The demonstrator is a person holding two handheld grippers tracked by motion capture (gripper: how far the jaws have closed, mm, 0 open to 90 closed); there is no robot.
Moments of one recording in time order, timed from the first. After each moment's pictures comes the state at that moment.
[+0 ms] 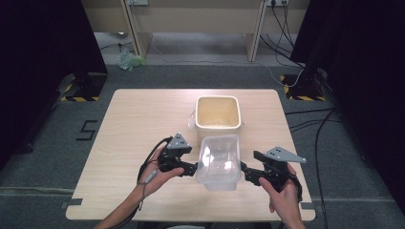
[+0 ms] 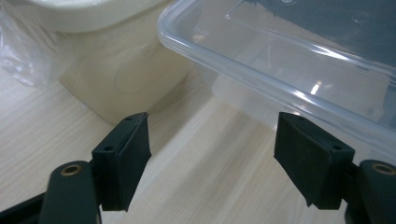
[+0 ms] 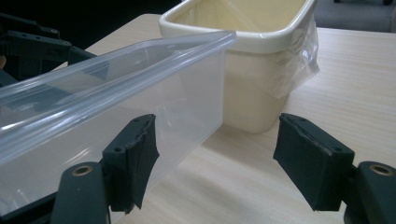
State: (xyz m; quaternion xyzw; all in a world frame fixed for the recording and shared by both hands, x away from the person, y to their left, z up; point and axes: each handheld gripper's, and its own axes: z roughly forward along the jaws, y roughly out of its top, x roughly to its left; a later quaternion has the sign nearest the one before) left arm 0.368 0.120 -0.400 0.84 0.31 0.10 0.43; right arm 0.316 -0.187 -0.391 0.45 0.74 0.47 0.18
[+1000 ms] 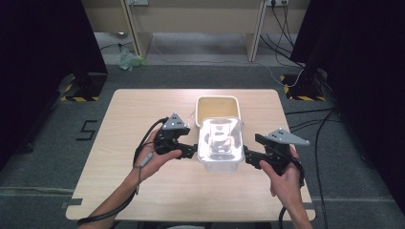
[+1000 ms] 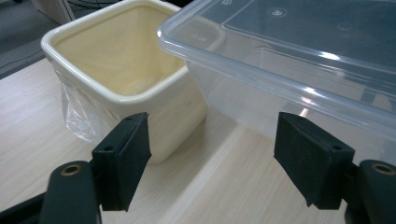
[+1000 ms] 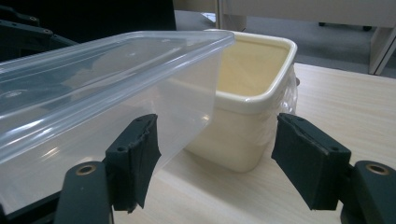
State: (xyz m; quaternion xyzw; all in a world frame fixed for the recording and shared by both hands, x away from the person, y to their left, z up) left arm 0.386 0.124 -0.347 0.83 0.31 0.13 0.45; right arm 0.339 -0.182 -0.350 0.44 0.73 0.48 0.21
